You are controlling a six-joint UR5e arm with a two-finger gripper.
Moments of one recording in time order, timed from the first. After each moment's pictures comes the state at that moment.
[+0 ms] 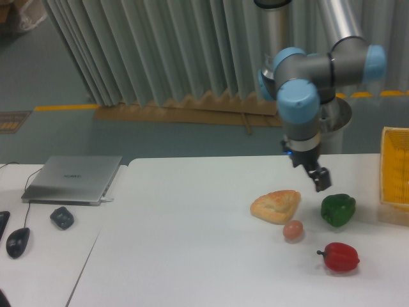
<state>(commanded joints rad) 2.36 -1.75 -1.58 -1.50 1.64 1.08</state>
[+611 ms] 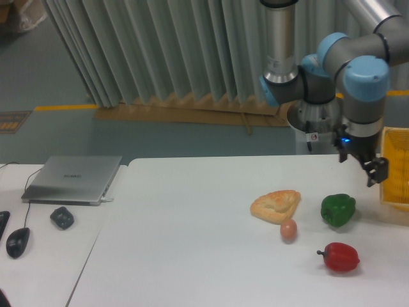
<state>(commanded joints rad) 2.55 -1.74 -1.57 -1.48 1.62 1.44</state>
